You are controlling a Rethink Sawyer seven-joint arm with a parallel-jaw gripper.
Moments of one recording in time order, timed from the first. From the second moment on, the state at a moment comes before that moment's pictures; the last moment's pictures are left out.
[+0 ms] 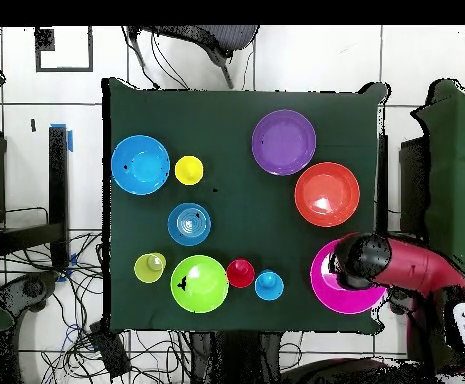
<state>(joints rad) -0.69 -0.51 -0.04 1.59 -0.48 0.69 1.60</state>
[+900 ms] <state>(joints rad) -0.78 -0.43 0.01 1.59 -0.45 0.69 1.60</state>
